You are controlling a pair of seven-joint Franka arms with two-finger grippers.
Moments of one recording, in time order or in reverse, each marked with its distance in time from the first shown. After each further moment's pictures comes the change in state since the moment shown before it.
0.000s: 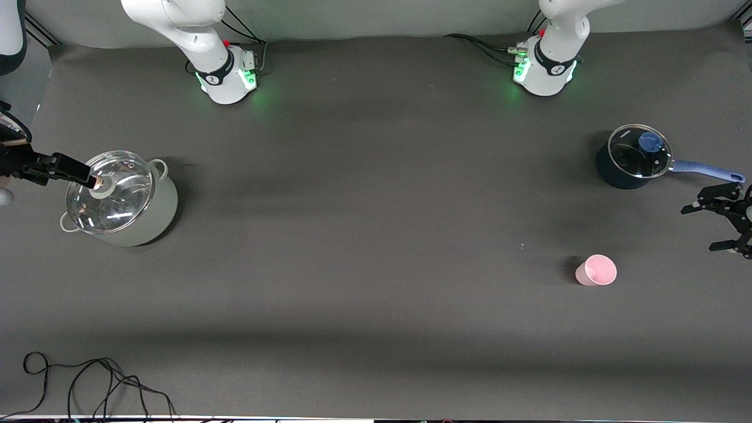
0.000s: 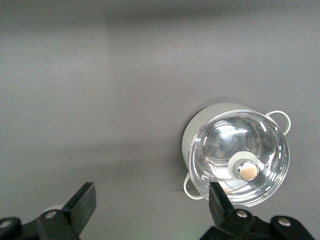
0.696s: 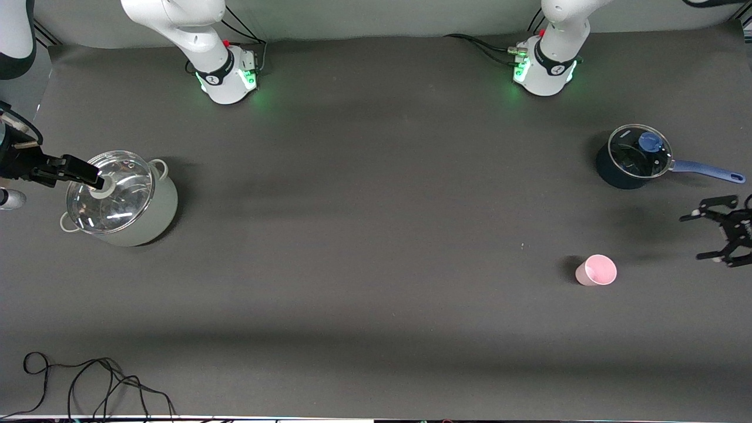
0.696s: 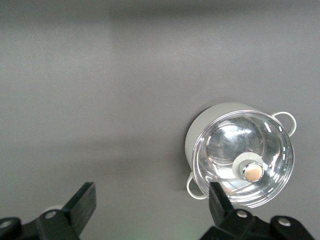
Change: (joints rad) left arm 0.169 0.227 -0.006 -0.003 -0.314 0.020 0.499; right arm 0.013 0.010 0.006 0.000 0.000 -0.002 0.000
